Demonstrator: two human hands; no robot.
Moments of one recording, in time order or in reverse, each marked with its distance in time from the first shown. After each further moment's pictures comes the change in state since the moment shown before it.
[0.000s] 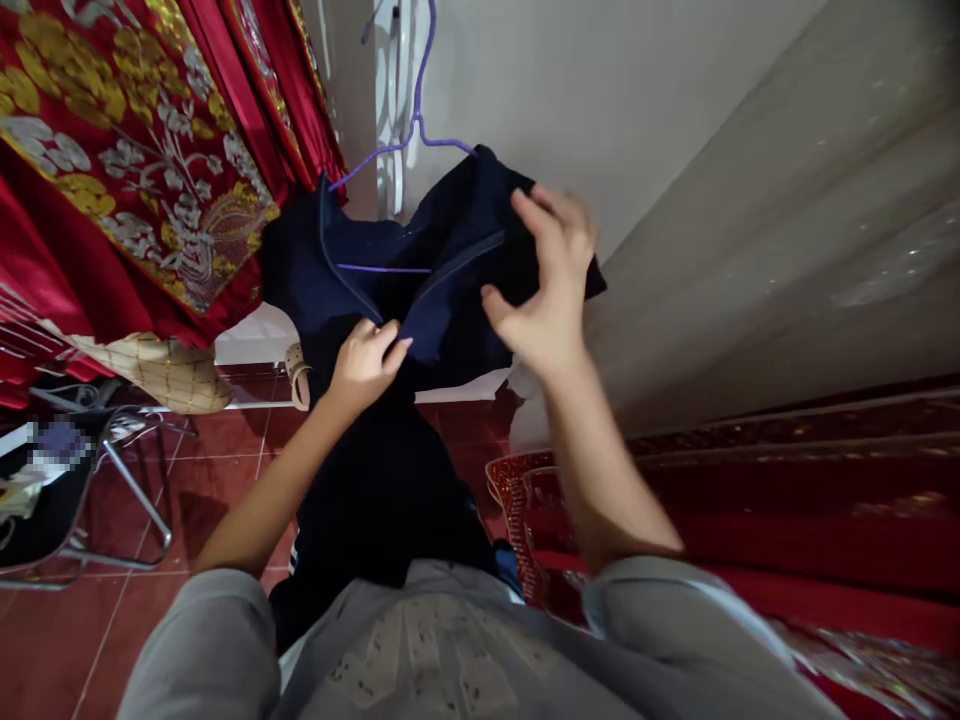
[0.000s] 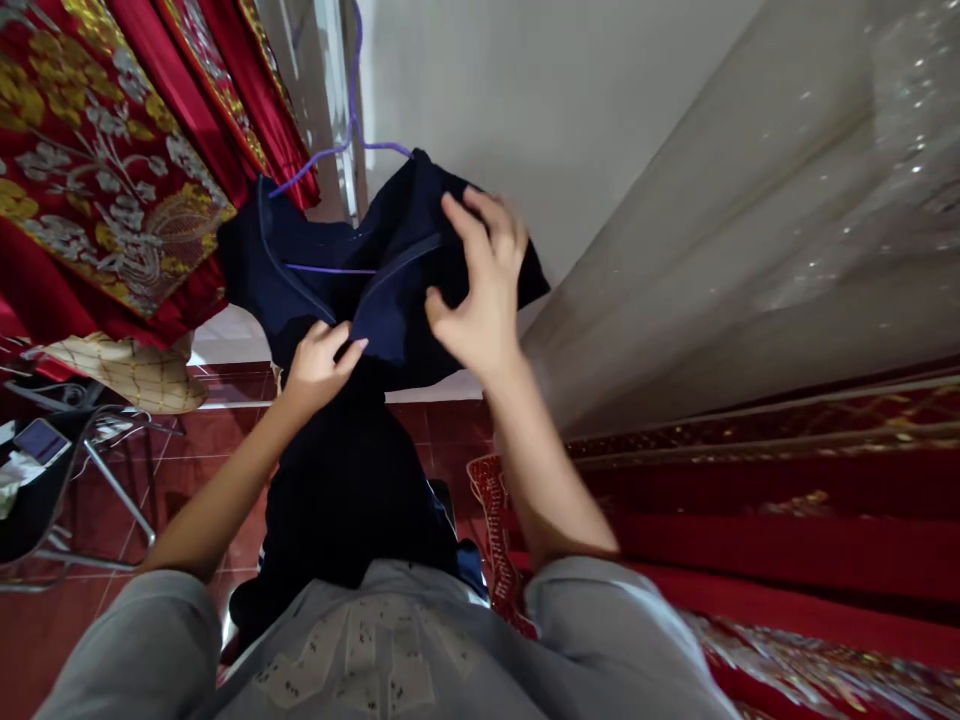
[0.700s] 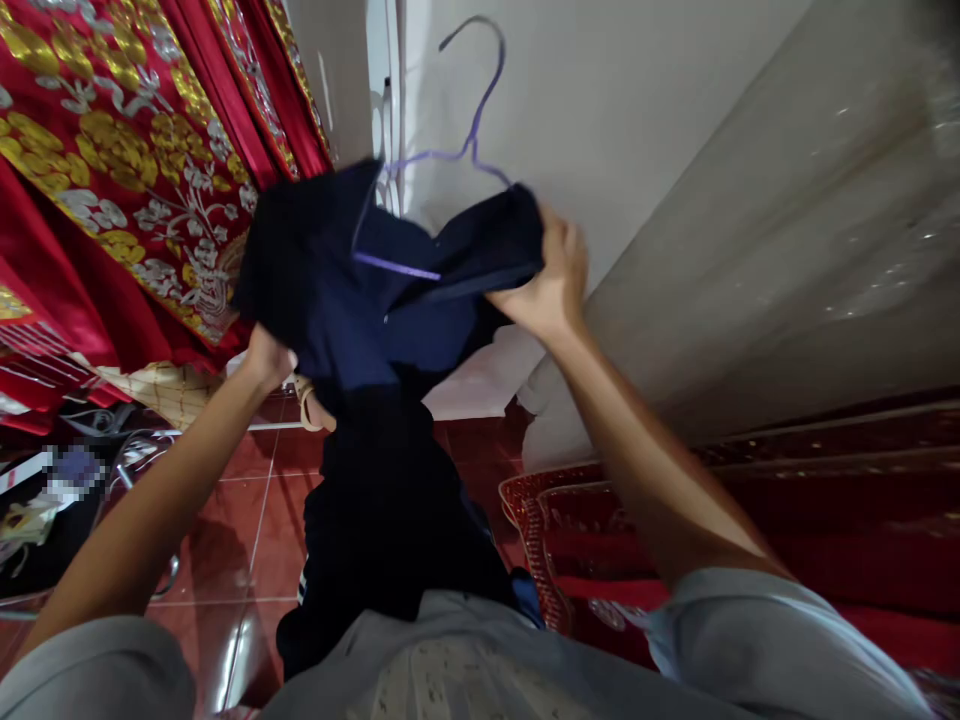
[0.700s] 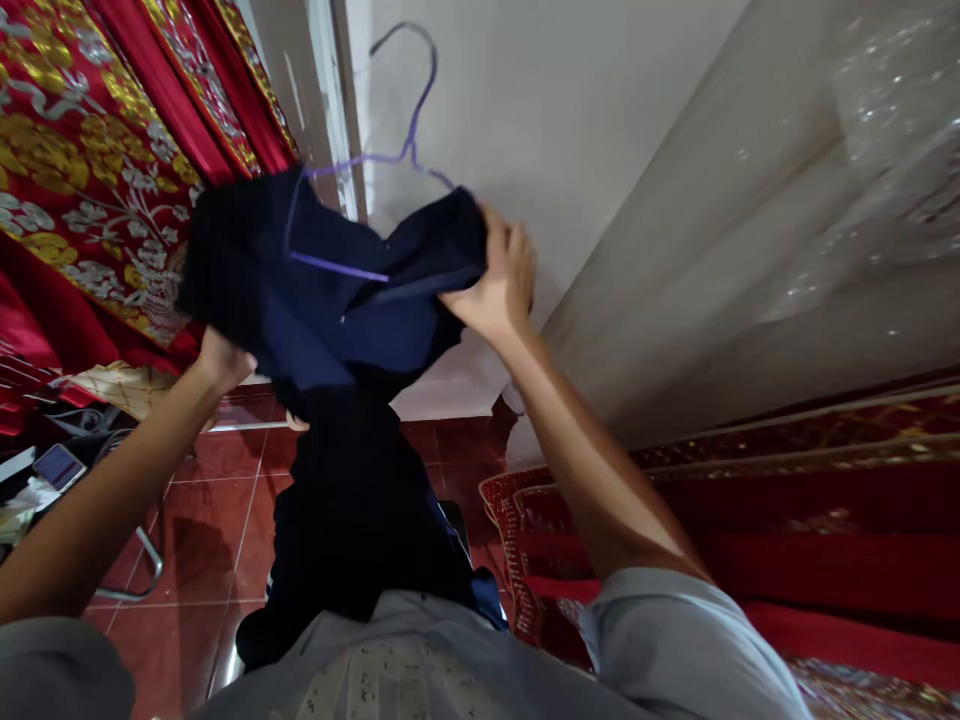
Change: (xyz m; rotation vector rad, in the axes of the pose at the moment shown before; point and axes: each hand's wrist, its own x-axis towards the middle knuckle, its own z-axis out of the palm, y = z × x) left_hand 0.048 -0.055 -0.093 -0.804 0.139 -0.637; right_hand 0.032 0.071 0.021 -0.279 -0.005 0.152
